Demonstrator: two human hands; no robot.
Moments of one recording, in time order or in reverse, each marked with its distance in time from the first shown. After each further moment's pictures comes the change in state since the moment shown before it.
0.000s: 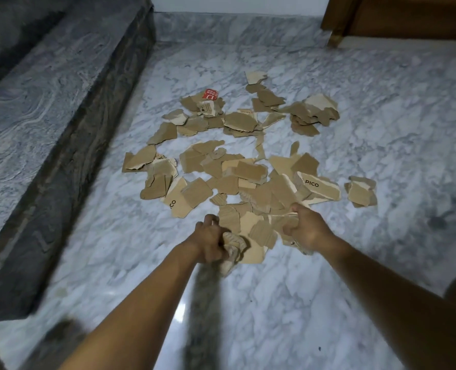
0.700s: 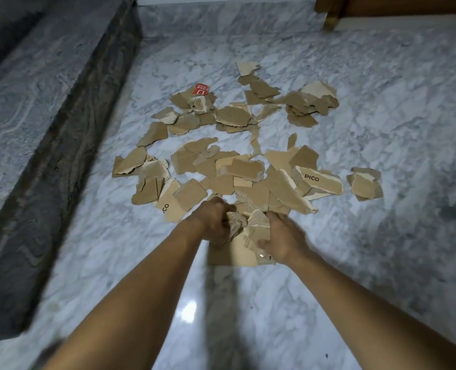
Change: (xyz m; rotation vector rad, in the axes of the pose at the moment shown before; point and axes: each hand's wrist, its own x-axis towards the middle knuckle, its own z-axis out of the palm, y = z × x) left_hand 0.044 0.020 -0.041 0.044 0.064 0.070; right_hand 0.004 -0.013 0.056 -0.225 -0.019 -0.080
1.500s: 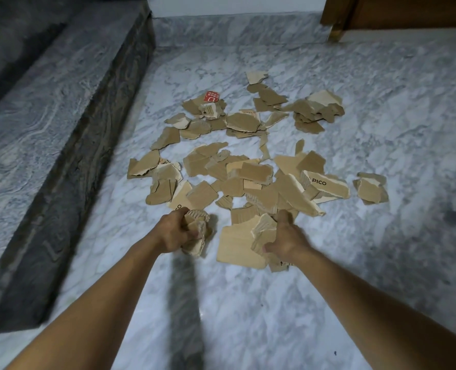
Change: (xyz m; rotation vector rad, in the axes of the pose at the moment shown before) left_hand -0.075 -0.081 -0.007 -0.409 0.195 -0.211; right_hand 0.000 -0.014 0.003 0.173 -0.047 0.149
